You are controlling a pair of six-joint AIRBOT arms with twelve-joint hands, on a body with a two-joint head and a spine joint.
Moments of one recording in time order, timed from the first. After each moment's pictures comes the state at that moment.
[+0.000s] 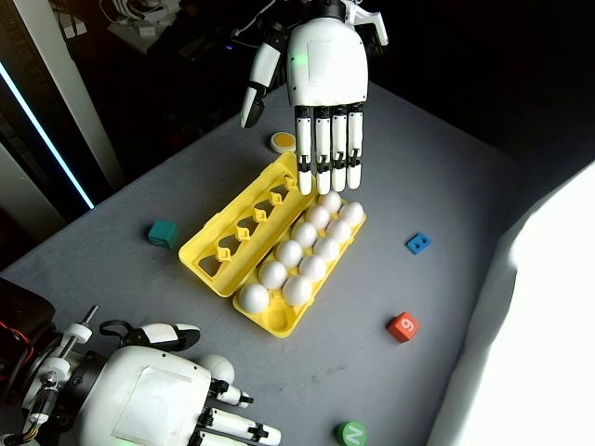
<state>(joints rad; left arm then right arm) 0.05 -0.81 0.99 2.99 -0.67 -1.78 -0.47 -1.23 1.33 0.93 0.42 -1.79</state>
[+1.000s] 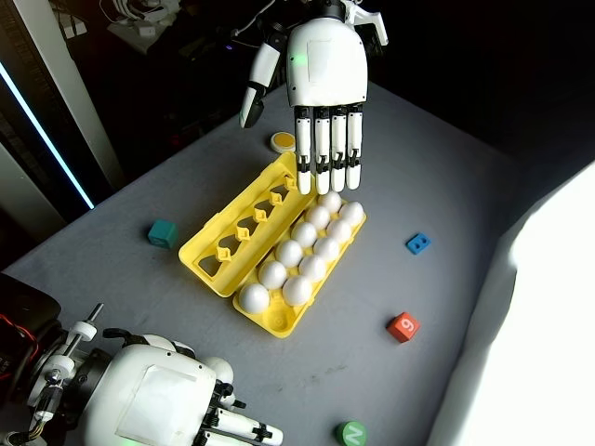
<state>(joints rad) 0.05 -0.81 0.99 2.99 -0.67 -1.78 -0.46 -1.24 1.34 0.93 0.44 -1.78</state>
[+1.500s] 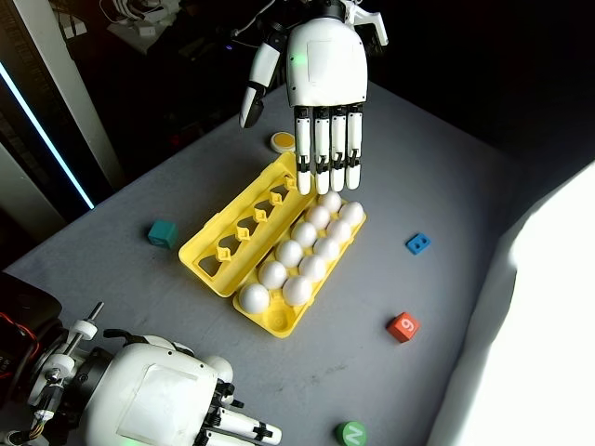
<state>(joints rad) 0.05 -0.81 0.99 2.99 -0.67 -1.78 -0.46 -1.24 1.34 0.93 0.44 -1.78</state>
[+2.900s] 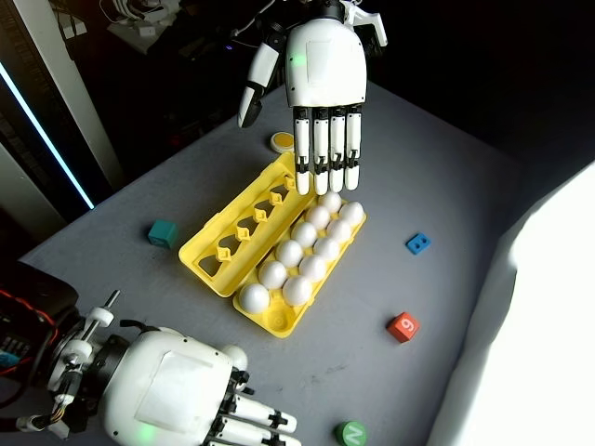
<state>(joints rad) 0.05 -0.81 0.99 2.99 -0.67 -1.78 -0.44 -1.30 1.36 0.94 0.46 -1.77</state>
